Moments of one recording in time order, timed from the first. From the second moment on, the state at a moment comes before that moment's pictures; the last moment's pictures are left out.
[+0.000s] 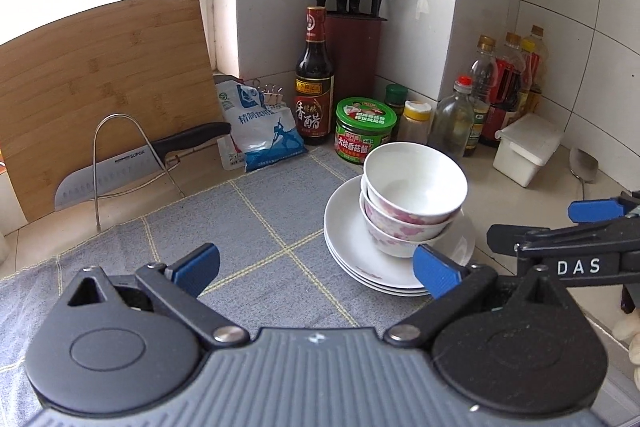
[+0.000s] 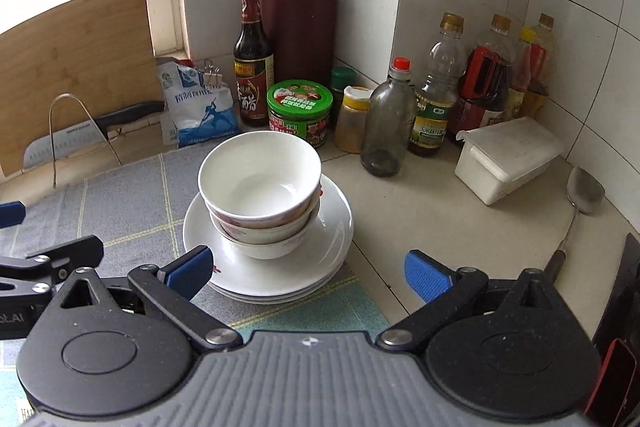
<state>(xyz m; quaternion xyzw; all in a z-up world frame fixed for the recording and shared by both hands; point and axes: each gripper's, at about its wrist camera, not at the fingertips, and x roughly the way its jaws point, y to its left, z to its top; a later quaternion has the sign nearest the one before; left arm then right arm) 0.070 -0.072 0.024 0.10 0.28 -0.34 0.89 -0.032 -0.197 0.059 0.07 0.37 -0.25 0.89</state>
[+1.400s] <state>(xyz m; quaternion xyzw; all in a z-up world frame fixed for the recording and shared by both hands) 0.074 -0.082 0.027 0.07 0.30 -0.32 0.90 -0.023 -0.204 0.058 0.09 0.37 -0.24 0.89</state>
